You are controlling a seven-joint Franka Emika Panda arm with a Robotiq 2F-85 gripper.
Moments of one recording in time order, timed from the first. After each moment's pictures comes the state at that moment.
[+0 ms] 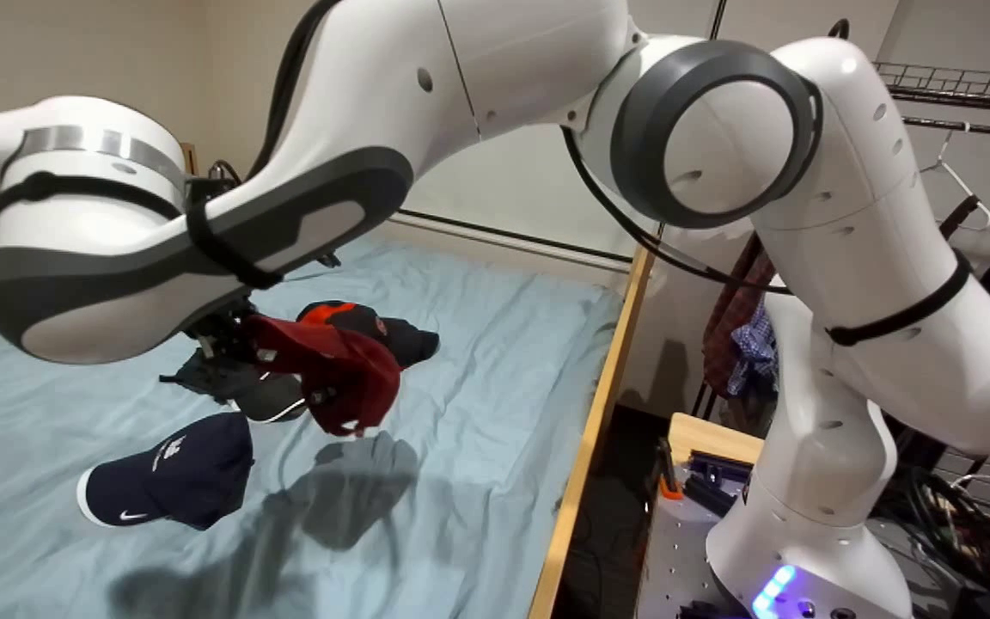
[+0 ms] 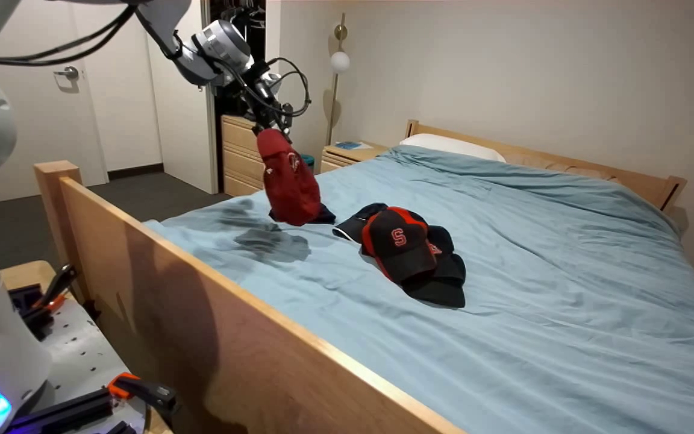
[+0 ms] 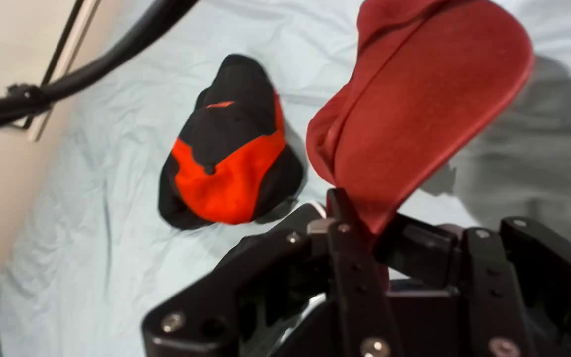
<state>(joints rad) 0.59 0.77 -0.11 -1.21 -0.69 1.52 0.04</state>
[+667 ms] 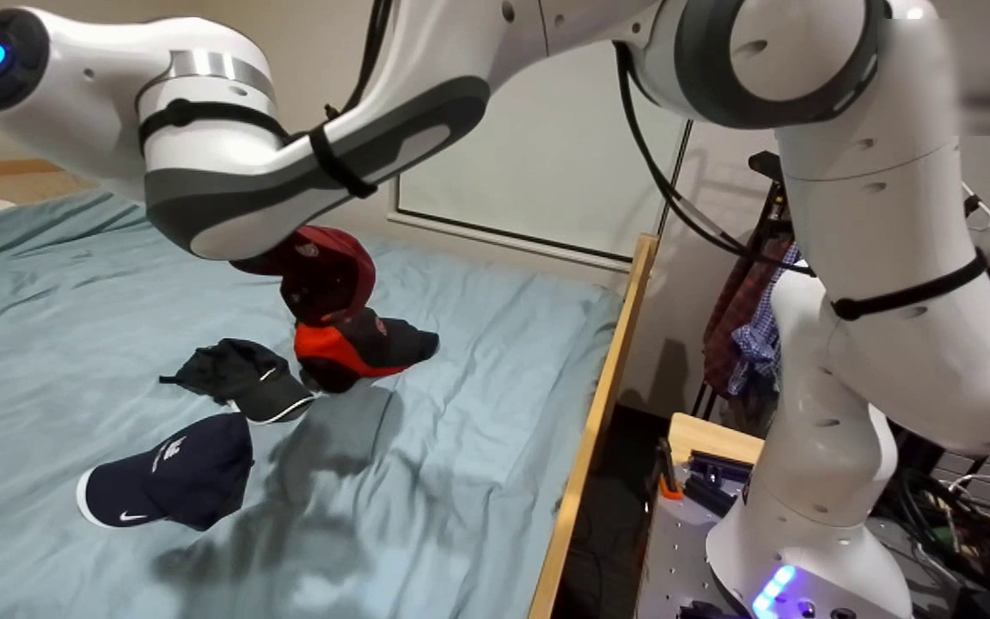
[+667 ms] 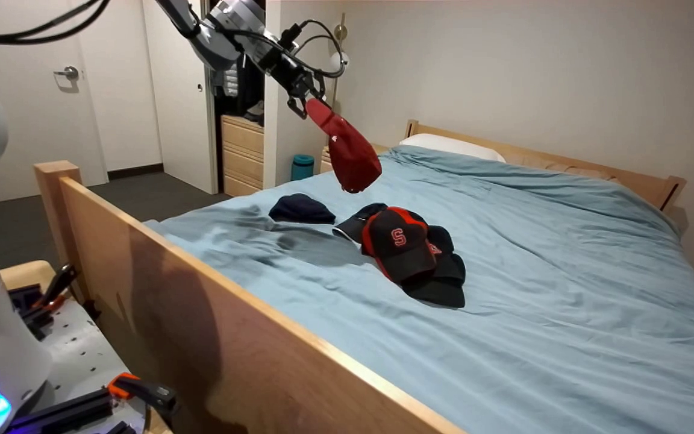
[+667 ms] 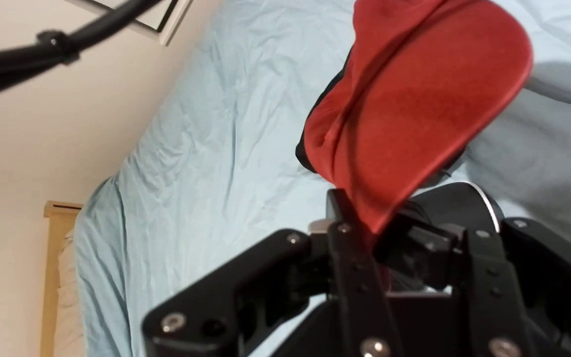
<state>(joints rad) 0.49 0.54 -0.08 -1.43 -0.99 1.80 -0.11</state>
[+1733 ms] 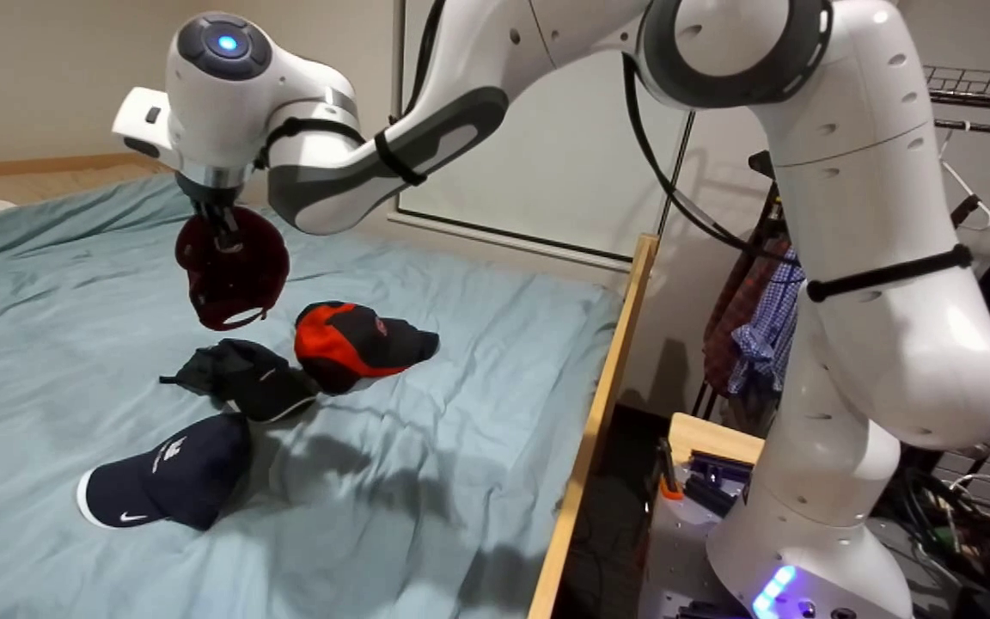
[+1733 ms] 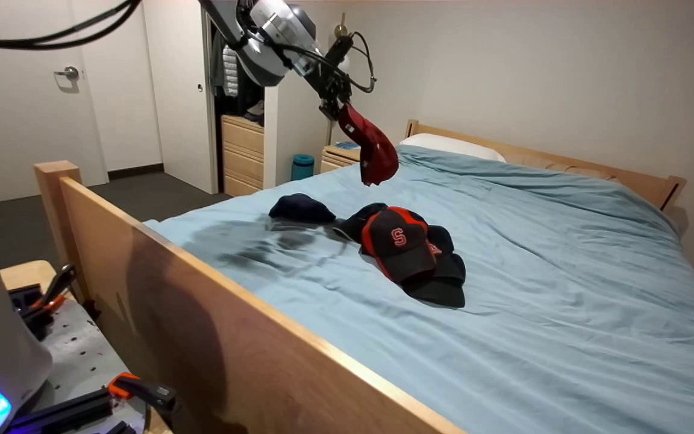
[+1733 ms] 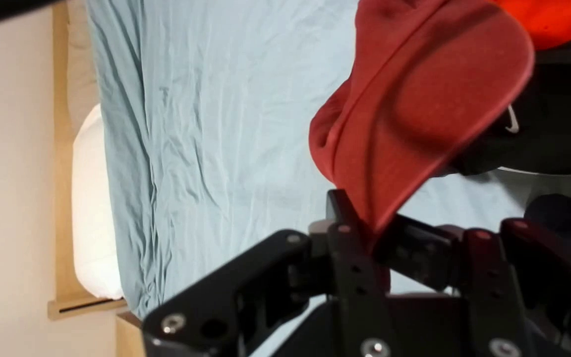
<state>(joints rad) 0.14 0.52 0.05 -1.53 -1.06 2.56 -0.47</state>
